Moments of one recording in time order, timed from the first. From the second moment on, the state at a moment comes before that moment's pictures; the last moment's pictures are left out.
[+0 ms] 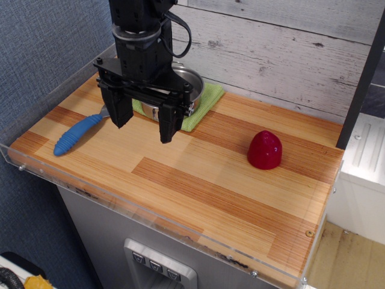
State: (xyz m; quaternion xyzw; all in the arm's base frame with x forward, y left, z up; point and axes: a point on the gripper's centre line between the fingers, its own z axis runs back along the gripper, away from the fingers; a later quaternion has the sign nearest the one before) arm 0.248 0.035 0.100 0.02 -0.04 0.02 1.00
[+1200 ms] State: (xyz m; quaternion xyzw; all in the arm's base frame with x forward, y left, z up) arm 0.372 0.062 0.068 0.03 -0.09 0.04 0.99
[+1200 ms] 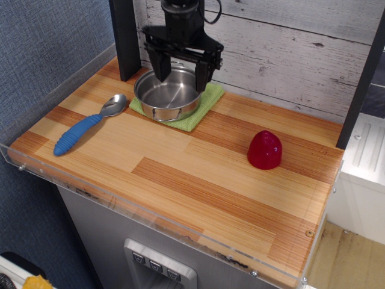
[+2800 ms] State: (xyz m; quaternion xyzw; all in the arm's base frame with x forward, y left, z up) arm 0.378 0.062 0.041 0.00 -0.07 0.04 1.00
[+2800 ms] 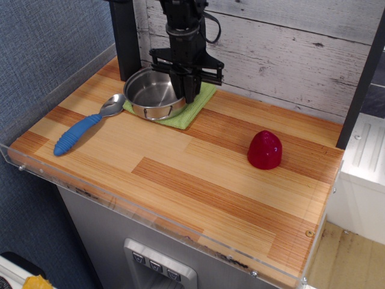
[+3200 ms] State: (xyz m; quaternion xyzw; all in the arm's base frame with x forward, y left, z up) arm 0.353 0.066 0.115 -0.01 -0.11 0.07 0.99
